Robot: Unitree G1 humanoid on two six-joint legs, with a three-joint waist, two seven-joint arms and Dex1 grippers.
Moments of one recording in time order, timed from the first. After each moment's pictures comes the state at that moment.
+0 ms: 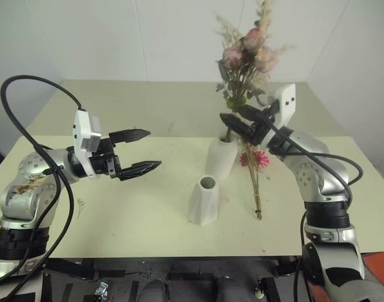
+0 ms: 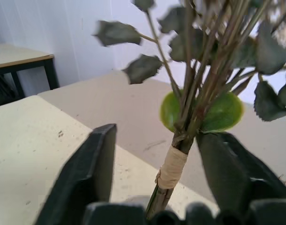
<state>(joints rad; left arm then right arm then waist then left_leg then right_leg) -0.47 0.77 0.19 -0.16 -0.67 0.42 -1.12 -0.74 -0.41 -0.08 -0.02 0.45 0.53 0.59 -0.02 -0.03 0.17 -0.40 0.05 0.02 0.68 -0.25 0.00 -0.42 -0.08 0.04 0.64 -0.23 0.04</state>
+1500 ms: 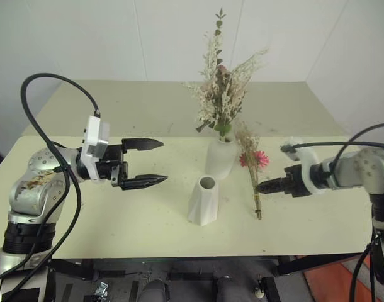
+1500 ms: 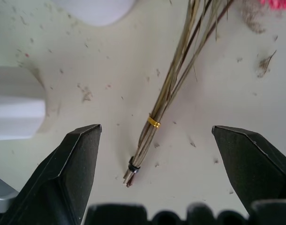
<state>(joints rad) -0.52 0.76 0.13 -0.14 -0.66 0.41 -1.31 -0.83 -0.90 0.12 0.06 0.81 1.61 0.49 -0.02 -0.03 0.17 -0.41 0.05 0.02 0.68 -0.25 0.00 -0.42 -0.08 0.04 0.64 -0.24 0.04</state>
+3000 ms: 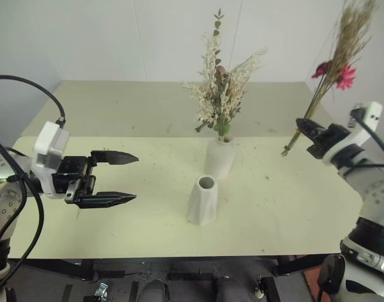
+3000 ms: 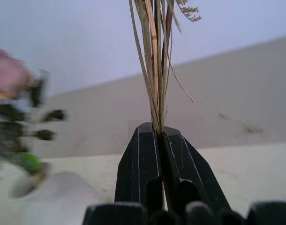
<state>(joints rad) -0.34 0.97 0.32 -0.22 -0.83 0.54 -1.44 -0.57 -0.49 -0.60 -0.26 0.73 0.99 0.49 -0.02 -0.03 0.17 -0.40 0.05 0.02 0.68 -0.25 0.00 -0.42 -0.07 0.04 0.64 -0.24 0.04</state>
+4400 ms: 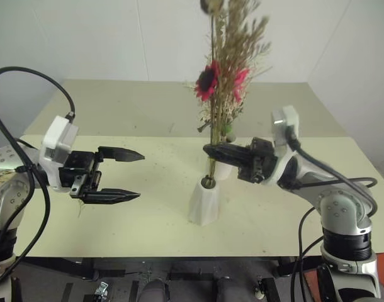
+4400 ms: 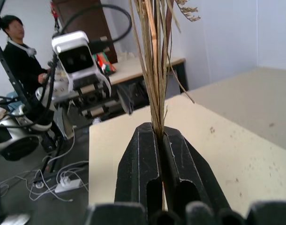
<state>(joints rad) -0.43 0.97 0.24 -0.18 -0.80 0.52 -1.47 -0.55 -0.49 -0.09 -0.42 0.96 0.84 0.73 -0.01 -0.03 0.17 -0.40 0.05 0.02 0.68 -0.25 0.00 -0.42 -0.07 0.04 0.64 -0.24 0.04</state>
